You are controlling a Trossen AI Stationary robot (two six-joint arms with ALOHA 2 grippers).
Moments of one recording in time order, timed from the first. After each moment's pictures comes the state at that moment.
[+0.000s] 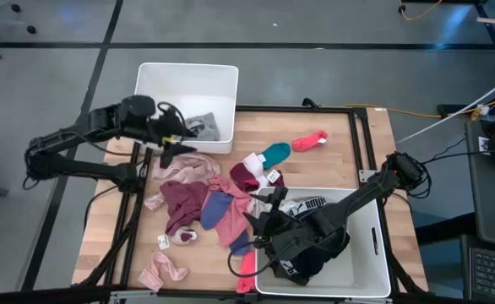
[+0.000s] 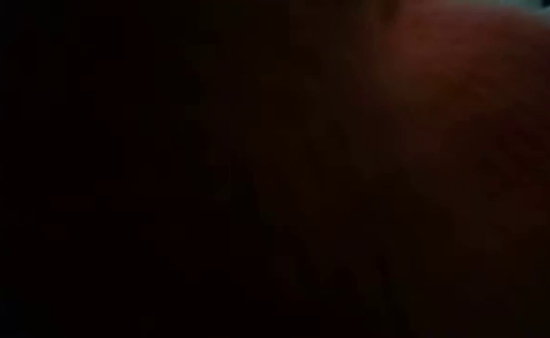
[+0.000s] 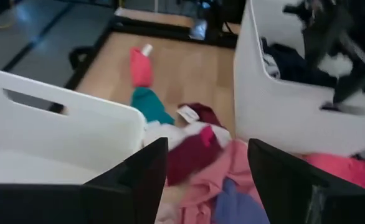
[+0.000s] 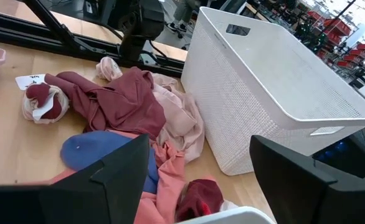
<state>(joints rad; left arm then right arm) 0.26 0.90 1.14 -0.78 0.15 0.01 0.57 1.80 1.48 -0.29 0.99 0.08</state>
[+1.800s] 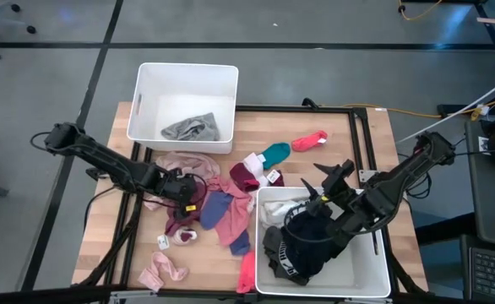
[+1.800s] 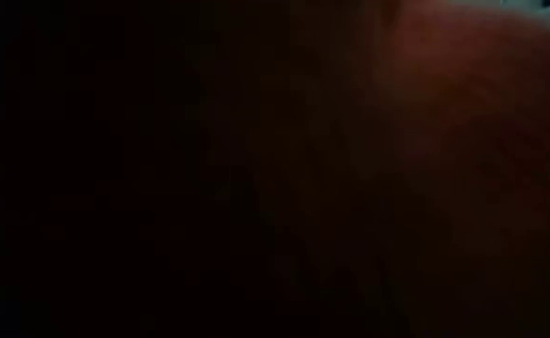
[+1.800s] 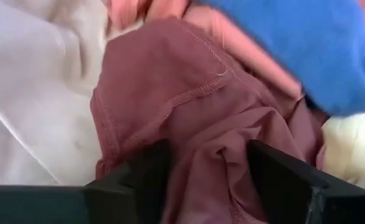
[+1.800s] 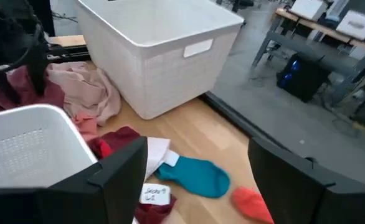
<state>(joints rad) -0.33 1.18 0.59 -0.66 -0.20 -0.59 0.69 1.37 1.24 -1.18 1.19 1.12</state>
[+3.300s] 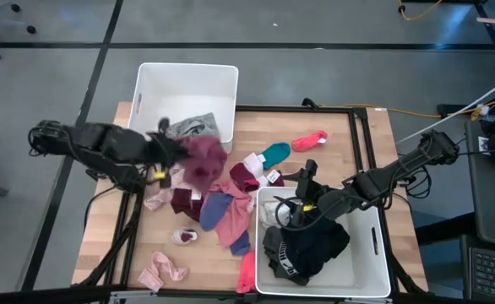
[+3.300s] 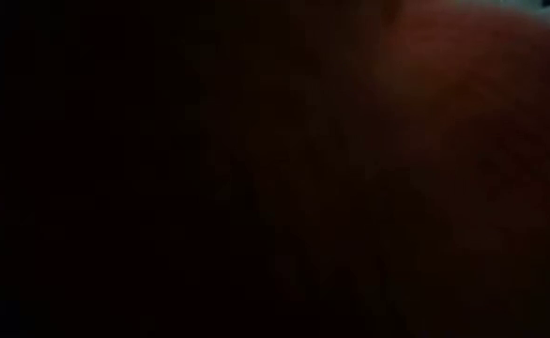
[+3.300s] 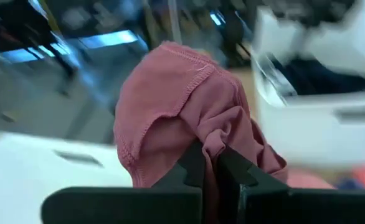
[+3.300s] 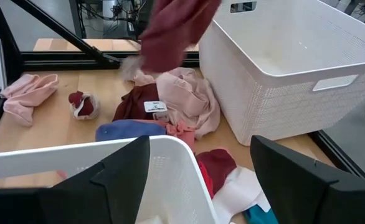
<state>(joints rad) -0.25 0.91 1.22 -0.72 -0.51 0.05 0.50 1.33 1.15 -0.36 0.72 0.25</state>
